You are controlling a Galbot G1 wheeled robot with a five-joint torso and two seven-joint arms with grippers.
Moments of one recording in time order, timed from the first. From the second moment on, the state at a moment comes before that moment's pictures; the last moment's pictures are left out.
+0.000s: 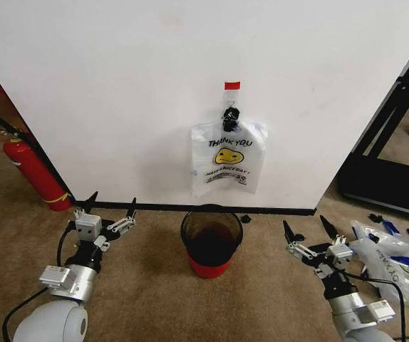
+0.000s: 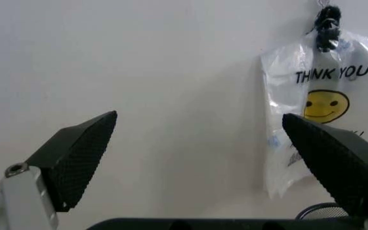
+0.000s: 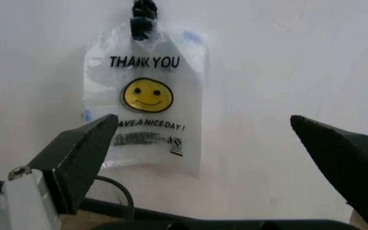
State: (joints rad) left arm 1.55 -1.48 -0.75 -2.24 -0.14 0.01 0.26; right arm -1.72 1.30 0.66 2.12 0.30 0.28 -0.16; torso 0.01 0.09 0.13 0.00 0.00
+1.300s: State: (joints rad) left arm 1.57 -1.45 -0.72 -2.21 -0.10 -0.02 0.25; right arm -1.64 1.19 0.59 2.07 0.78 0.24 -0.26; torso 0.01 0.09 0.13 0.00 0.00
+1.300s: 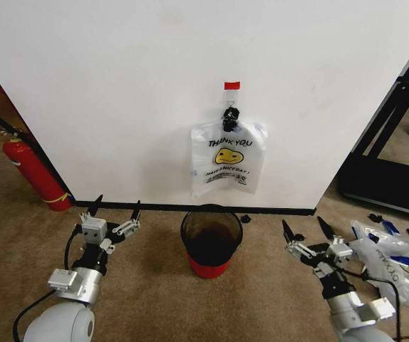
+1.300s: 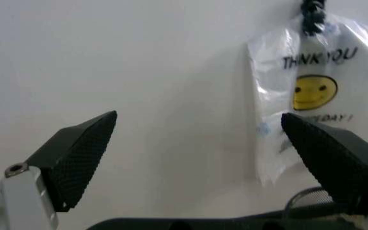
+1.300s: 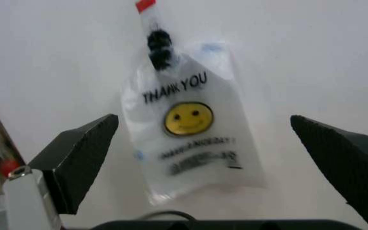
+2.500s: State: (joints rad) left arm 1.58 -1.51 -0.71 -2.15 0.07 -0.02 0.30; right arm -0.73 1.40 0.25 1.44 1.56 0.01 -0.33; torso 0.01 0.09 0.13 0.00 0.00
